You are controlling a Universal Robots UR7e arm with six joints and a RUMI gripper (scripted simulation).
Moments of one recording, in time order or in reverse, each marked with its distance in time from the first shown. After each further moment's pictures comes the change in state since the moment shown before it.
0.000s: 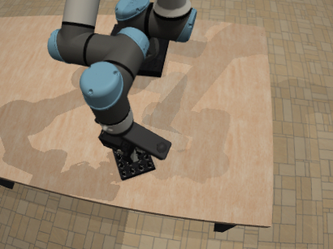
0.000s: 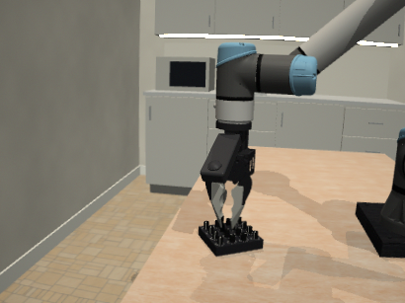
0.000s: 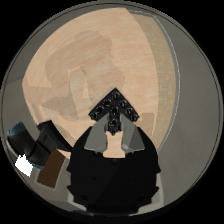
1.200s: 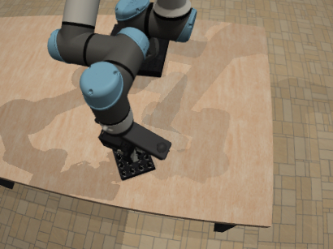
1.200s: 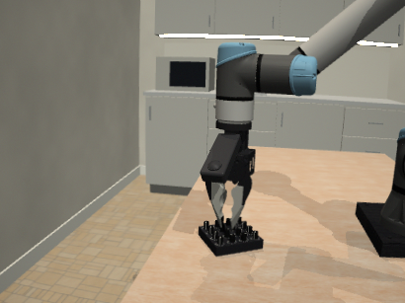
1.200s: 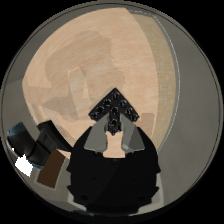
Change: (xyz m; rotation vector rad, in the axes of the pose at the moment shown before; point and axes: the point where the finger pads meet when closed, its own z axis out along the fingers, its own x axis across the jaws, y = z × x) arm 0.000 0.000 0.000 0.000 0.000 0.000
